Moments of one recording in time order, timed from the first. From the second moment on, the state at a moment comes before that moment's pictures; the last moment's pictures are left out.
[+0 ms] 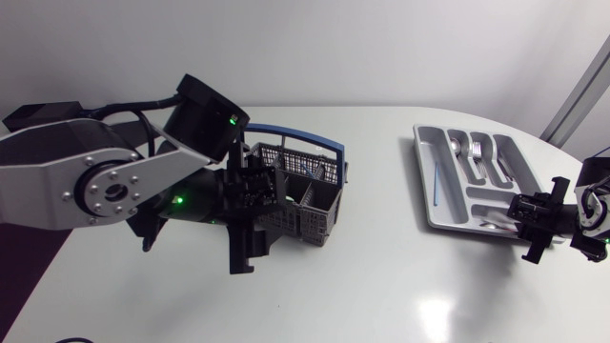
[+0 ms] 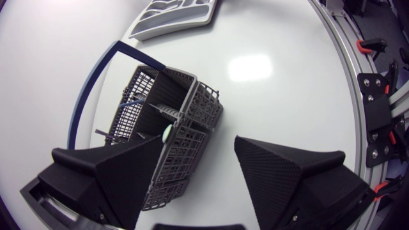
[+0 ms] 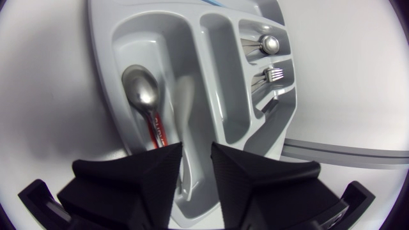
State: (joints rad) left arm -0.72 1.42 0.96 -0.43 0.05 0.87; right arm -0.52 1.74 0.69 0.20 -0.09 -1.55
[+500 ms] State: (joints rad) left arm -0.77 1.42 0.92 -0.32 -0.07 0.92; right arm -0.52 1.55 0.66 0.05 -0.19 -1.48
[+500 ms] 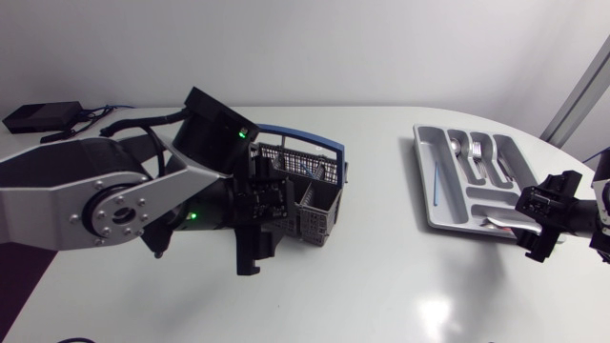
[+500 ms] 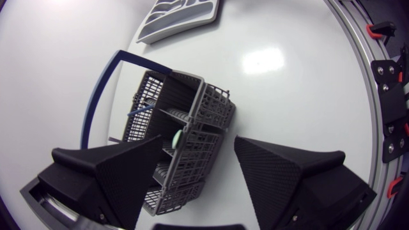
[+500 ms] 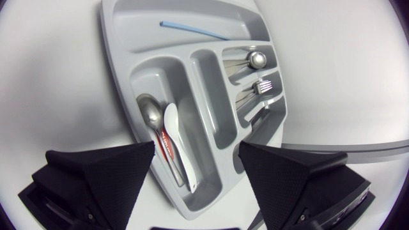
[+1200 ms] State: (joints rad) left arm -0.76 1.54 0.95 -0.25 -0.11 1.00; right arm -0.41 1.20 0.49 -0.02 -0.31 -1.26
